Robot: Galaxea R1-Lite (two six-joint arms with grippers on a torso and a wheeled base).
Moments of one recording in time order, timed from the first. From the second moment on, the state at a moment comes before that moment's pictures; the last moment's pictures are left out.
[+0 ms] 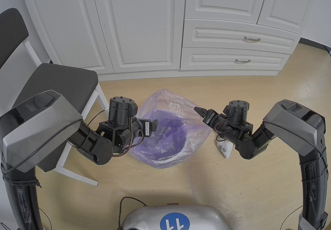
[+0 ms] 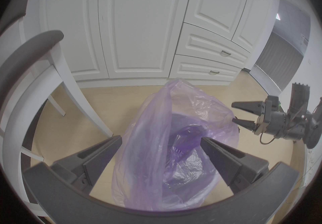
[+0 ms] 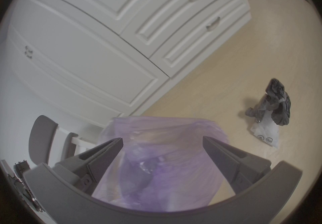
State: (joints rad) left arm -0.50 2.23 -1.08 -0.75 0.20 -0.18; right arm 0.38 2.43 -1.21 -1.04 0.03 0.76
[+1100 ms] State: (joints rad) left arm -0.29 2.37 -1.26 -0.73 0.24 -0.17; right arm 0.36 2.45 -1.11 -1.23 0.18 0.85
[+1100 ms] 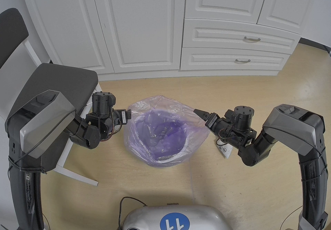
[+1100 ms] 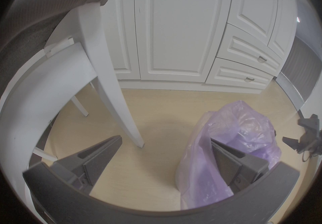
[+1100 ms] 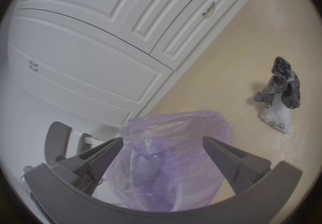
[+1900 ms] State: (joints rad) left arm -0.23 2.55 -1.38 -0.68 0.32 -0.11; right arm 0.34 2.56 -1.11 -1.25 0.21 0.79
